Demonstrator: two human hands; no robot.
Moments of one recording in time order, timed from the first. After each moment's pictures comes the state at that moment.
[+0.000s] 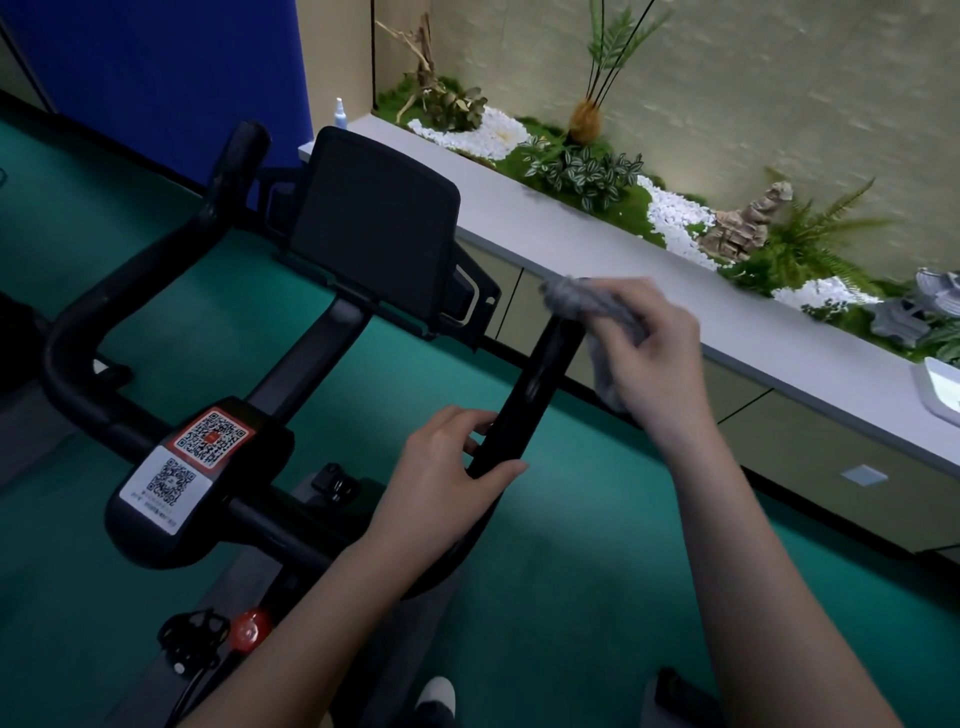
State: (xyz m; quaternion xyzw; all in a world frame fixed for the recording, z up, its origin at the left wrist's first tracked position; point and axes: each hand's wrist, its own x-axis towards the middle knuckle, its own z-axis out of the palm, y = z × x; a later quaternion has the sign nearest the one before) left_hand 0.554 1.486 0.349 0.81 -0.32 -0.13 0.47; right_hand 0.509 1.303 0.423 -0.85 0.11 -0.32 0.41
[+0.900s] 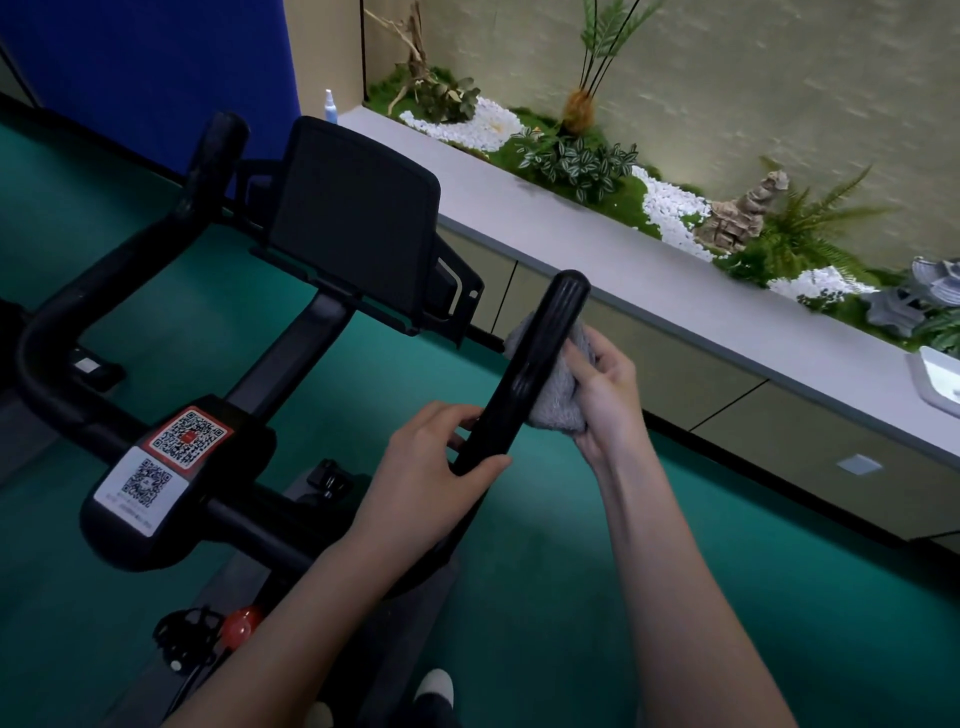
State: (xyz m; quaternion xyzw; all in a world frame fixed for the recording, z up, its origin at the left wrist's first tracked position) left_hand 0.552 1.483 0.349 0.81 -0.32 -0.13 0.48; right_hand 0.518 1.301 0.358 -0.54 0.27 -0.27 0.75
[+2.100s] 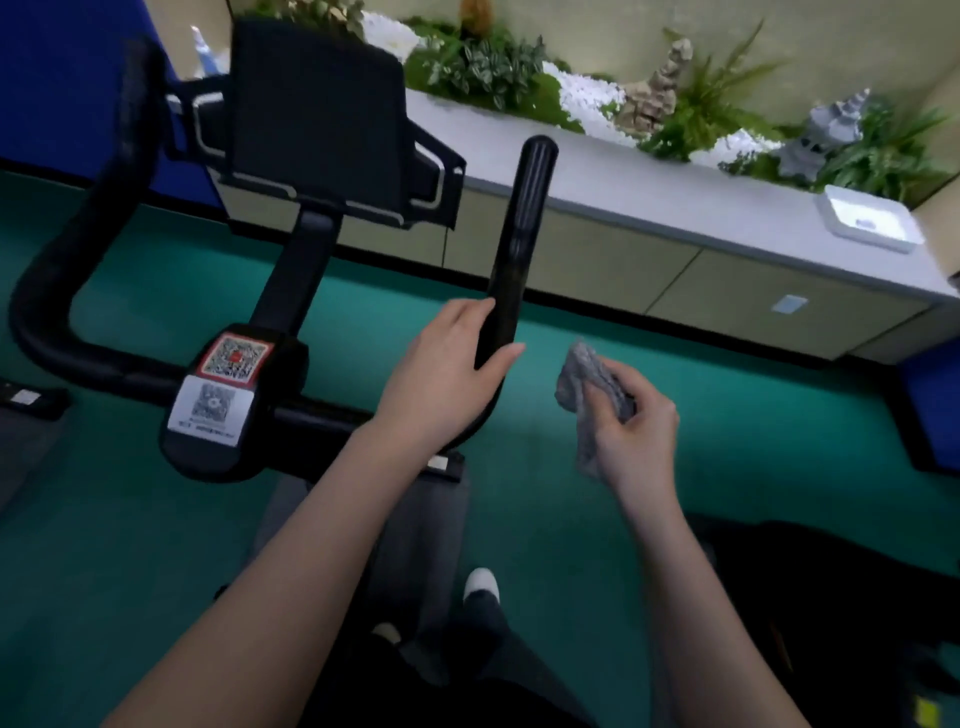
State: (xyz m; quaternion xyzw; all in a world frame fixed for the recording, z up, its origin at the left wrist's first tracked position) left_hand 0.551 1.524 0.361 0.79 -0.47 -0.16 0.35; right_hand 0.391 1.441 0.329 -0.72 0.44 -0.37 0.39
